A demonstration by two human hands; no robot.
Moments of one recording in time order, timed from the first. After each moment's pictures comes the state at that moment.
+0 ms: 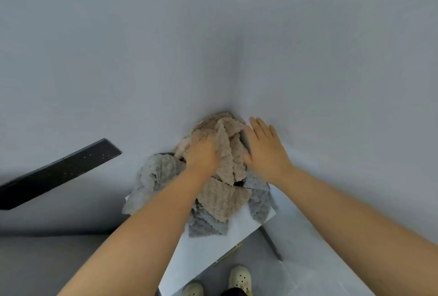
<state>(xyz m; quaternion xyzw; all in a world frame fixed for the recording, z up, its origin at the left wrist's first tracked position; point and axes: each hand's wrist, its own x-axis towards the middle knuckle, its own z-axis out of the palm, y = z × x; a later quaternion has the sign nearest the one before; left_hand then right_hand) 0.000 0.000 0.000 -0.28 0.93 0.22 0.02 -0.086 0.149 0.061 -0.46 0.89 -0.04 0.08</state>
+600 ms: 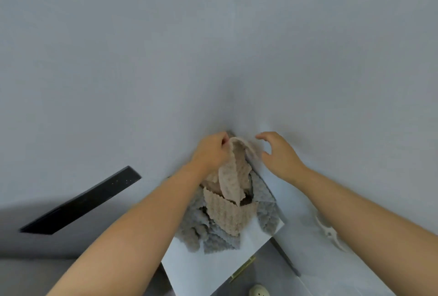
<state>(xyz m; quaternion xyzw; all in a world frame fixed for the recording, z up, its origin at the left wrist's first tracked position) -0.007 -0.003 0.128 -0.21 0.92 0.33 0.00 -0.087 0.170 0.138 -0.32 0.87 -0.33 0.20</state>
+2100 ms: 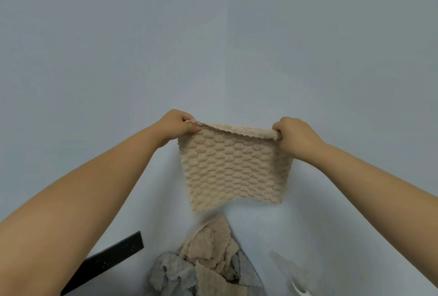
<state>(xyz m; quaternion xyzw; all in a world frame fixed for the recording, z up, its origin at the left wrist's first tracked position) 0.085 -0.027 0.448 -0.17 0.88 0.42 -0.16 -0.040 0.233 0.441 -0.37 0.91 -0.11 -0.13</state>
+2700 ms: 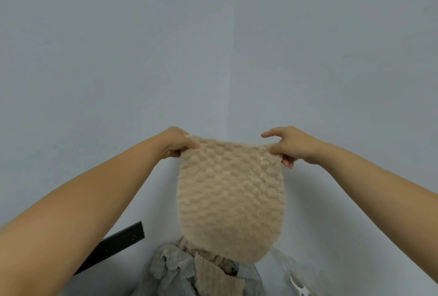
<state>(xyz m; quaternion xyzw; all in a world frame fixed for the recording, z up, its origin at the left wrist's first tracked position) 0.091 -0.029 0.403 -0.31 0.78 0.54 -0.07 -0.029 0.237 0.436 -0.32 0.86 -0.36 0.18</state>
